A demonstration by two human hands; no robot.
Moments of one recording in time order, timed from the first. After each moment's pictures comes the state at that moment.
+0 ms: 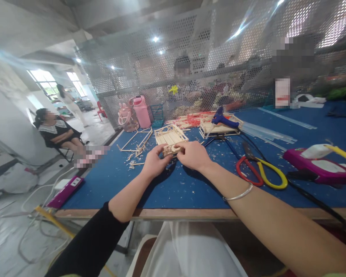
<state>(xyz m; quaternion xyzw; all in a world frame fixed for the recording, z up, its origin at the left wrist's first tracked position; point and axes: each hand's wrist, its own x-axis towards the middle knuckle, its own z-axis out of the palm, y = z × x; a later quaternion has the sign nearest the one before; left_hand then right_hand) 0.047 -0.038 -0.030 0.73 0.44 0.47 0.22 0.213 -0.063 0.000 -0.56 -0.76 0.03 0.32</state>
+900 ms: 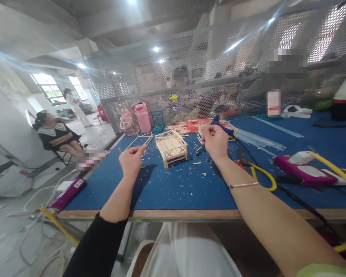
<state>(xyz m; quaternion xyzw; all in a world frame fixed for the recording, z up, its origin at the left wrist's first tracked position) 0.005 -0.050 0.012 0.49 0.62 0.61 0.09 0.262 -0.025 0.007 -0.44 -0.48 0.21 0.73</state>
